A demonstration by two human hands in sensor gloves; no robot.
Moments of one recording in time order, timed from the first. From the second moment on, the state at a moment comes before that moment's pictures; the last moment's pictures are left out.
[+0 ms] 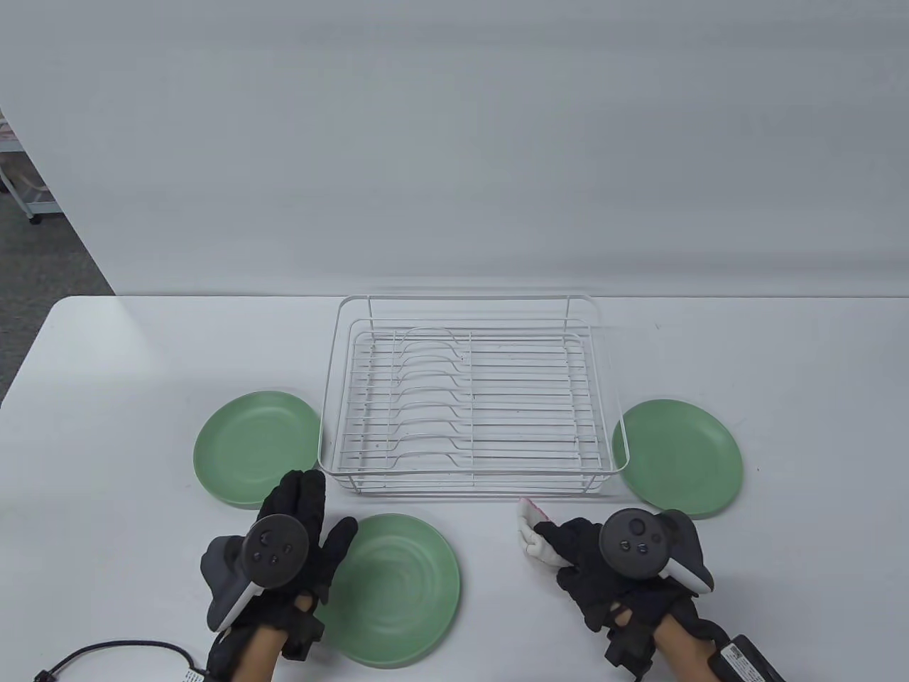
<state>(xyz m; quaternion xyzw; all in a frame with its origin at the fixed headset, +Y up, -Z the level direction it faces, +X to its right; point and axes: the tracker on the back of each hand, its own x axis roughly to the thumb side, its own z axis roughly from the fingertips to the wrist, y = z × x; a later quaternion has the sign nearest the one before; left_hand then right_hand) -0.239 -0.704 -0.269 0.05 -0.01 0.19 0.98 0.175 -0.709 -0.279 0.23 0.07 0.91 0.33</state>
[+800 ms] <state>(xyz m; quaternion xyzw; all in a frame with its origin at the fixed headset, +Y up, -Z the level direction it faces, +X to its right) -0.247 -0.760 -0.295 -0.20 0.03 0.25 0.95 0.181 -0.705 -0.275 0.21 0.06 0.88 0.42</state>
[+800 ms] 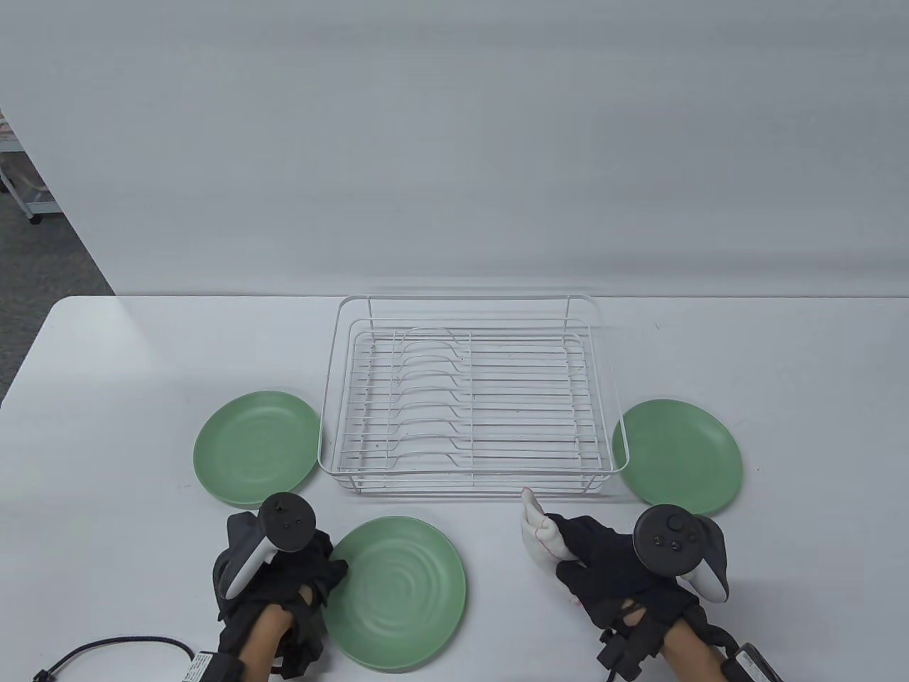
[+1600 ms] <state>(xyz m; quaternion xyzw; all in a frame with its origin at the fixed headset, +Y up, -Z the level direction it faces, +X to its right) -0.174 -0.710 -0.257 -0.13 -0.20 0.54 0.81 0.129 -0.691 -0.259 0.17 -0.03 0.93 0.34</state>
